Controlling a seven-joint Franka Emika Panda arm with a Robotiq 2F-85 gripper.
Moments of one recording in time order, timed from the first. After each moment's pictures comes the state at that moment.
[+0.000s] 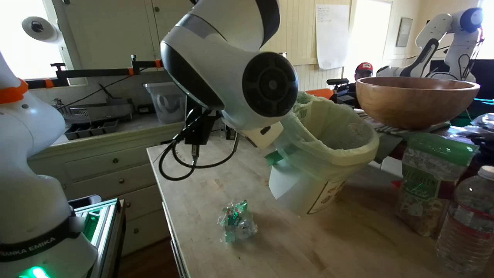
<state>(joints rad) -0.24 -0.06 -0.31 -2.35 1.04 1.52 -0.63</state>
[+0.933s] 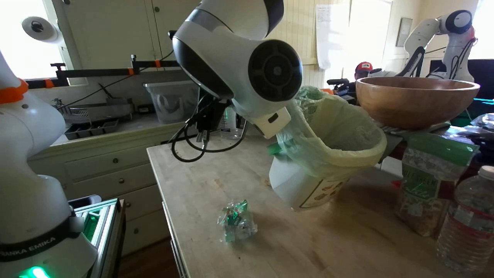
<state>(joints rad) -0.24 -0.06 -0.25 -2.32 1.13 1.59 -0.54</state>
